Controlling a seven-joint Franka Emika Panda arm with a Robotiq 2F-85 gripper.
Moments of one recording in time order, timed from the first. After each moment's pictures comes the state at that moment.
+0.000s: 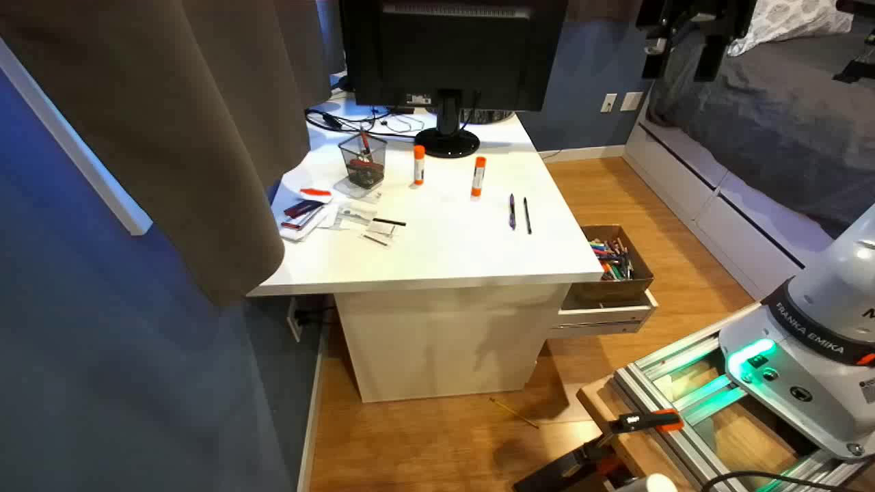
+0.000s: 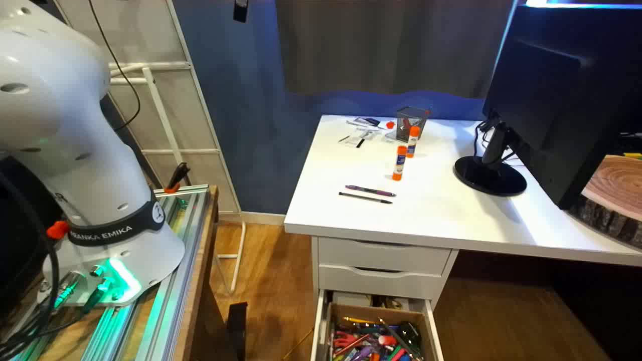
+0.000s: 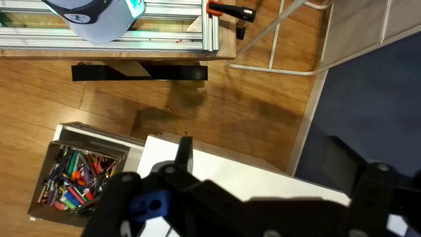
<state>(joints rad) 0.20 -0.67 0.22 -2.35 0.35 1.48 0.37</state>
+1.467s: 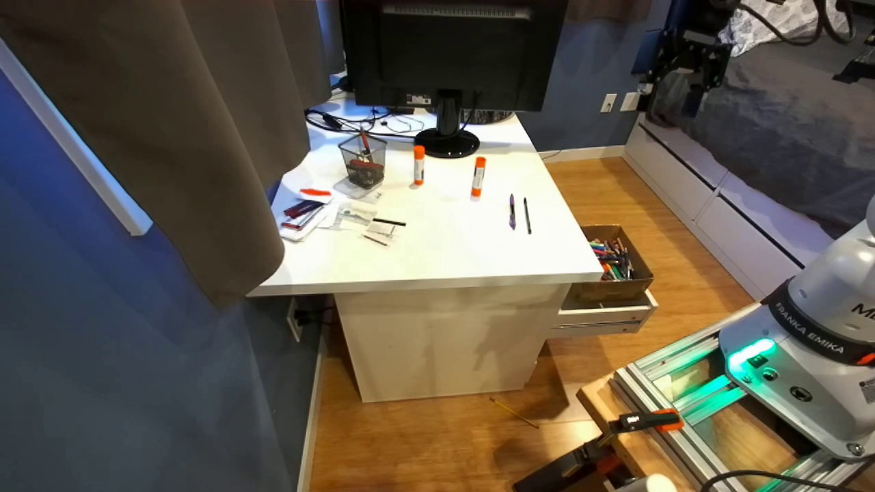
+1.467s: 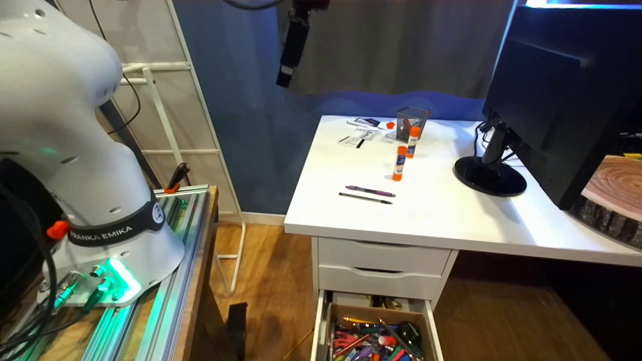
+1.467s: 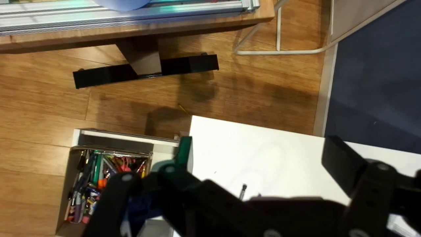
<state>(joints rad) 0.01 -0.52 0.07 -2.49 0.26 1.66 0.15</state>
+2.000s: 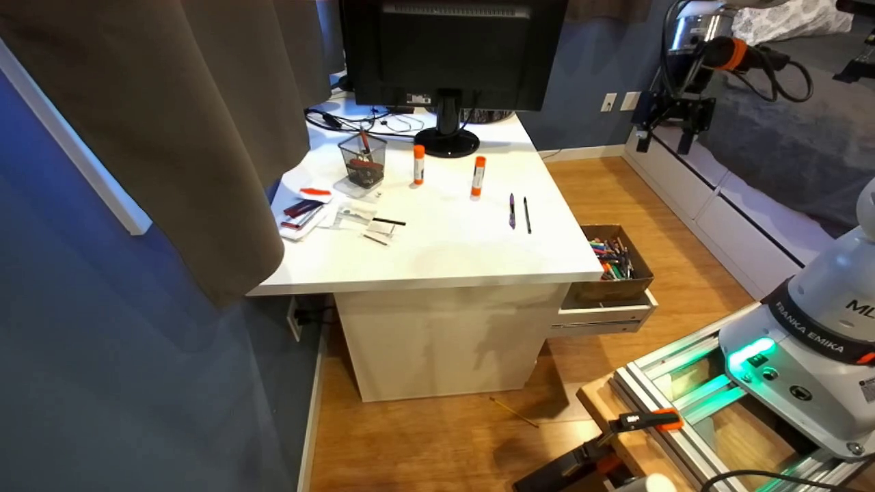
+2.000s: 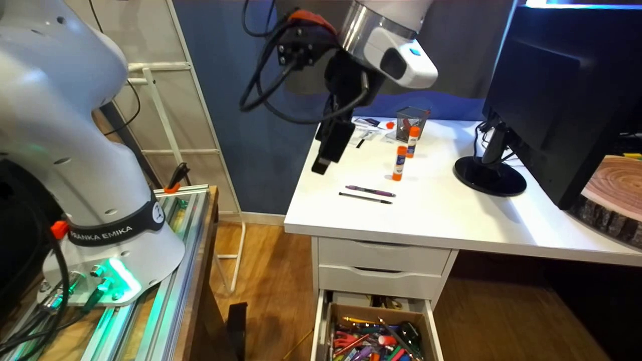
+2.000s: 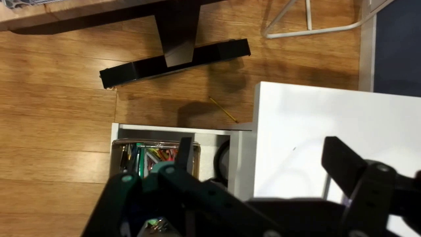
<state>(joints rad) -0.09 -0.24 -0.06 -2.51 0.12 1.91 0.04</state>
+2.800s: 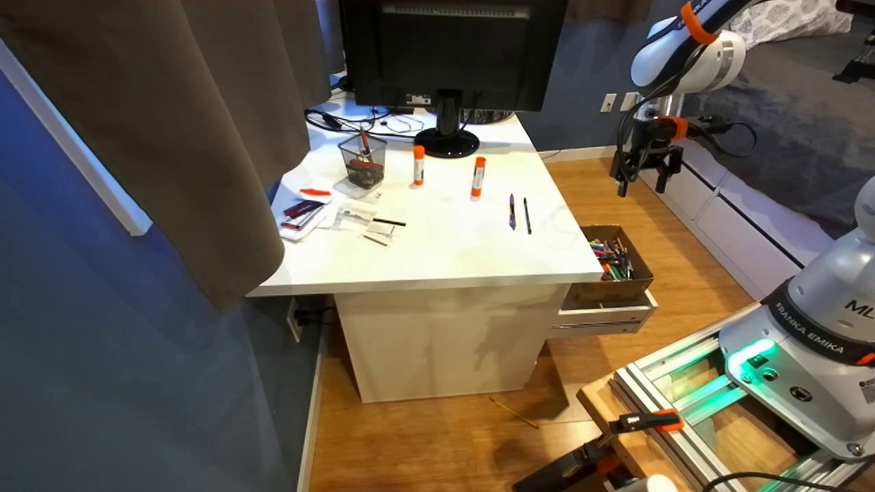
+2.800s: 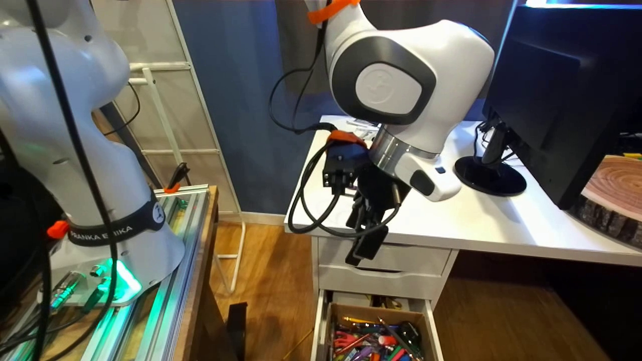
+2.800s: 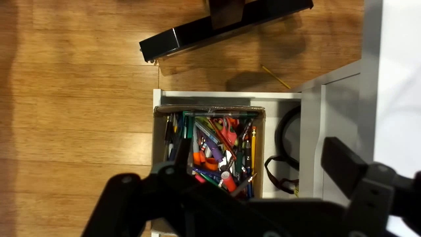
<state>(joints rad) -0.10 0.17 -0.10 -2.46 -0.03 2.30 0.13</state>
